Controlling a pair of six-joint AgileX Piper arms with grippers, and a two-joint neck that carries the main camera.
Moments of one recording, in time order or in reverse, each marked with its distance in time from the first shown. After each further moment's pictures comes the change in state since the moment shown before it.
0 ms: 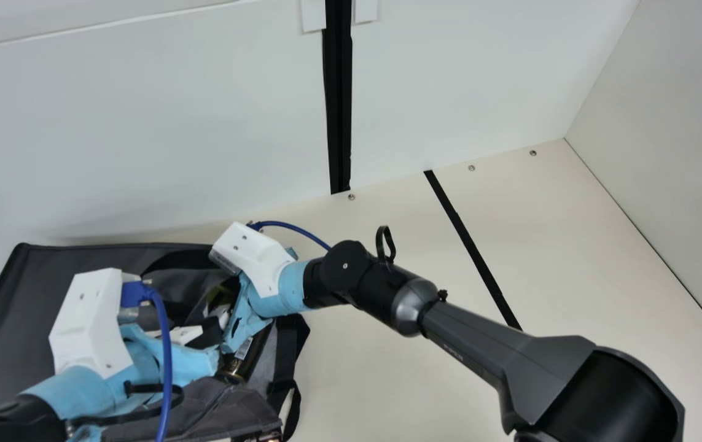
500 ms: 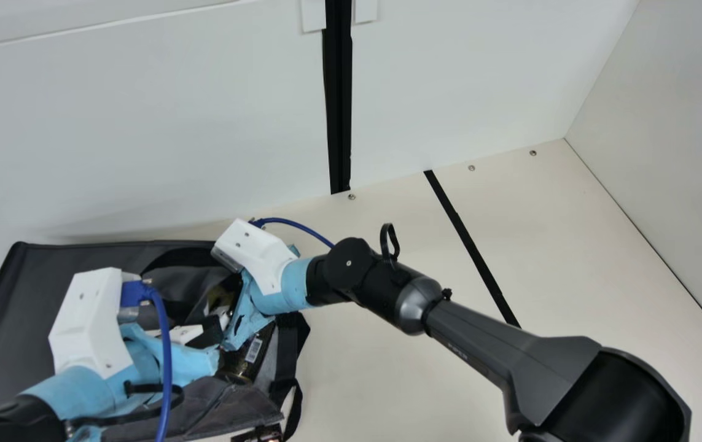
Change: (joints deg) left arm 0.0 0.0 0.0 0.0 0.0 0.0; right arm -0.7 -0.8 0.3 -0.2 0.2 -0.5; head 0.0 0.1
